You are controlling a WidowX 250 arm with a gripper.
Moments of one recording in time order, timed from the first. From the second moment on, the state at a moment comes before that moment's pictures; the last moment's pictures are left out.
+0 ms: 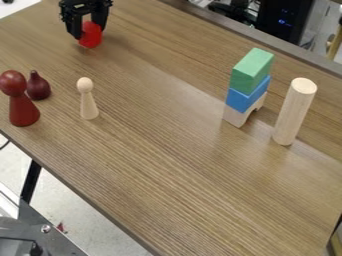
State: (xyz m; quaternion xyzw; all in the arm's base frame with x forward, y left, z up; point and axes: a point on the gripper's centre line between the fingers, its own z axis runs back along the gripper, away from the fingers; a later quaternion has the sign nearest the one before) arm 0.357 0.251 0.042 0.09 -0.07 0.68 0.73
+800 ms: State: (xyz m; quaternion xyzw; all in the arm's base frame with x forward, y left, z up) arm 0.378 0.146 0.185 0.06 -0.25 0.40 0.88
